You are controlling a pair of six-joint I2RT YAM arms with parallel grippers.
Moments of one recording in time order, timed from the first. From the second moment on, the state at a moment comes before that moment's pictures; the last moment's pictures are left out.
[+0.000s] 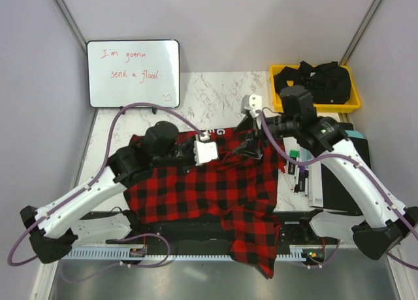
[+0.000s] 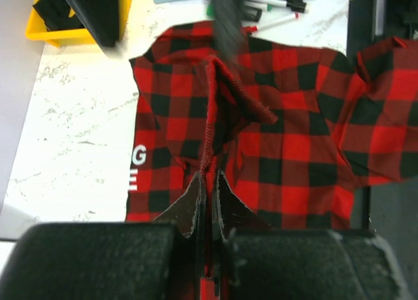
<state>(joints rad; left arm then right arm) -0.92 1.06 1.15 -0.55 0.28 0.54 0.55 1.21 1.36 -0.73 -0.81 -0.45</state>
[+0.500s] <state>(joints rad) -0.86 0.98 1.24 -0.60 0.13 0.55 0.06 1.61 1.46 -0.70 -0.66 -0.40</state>
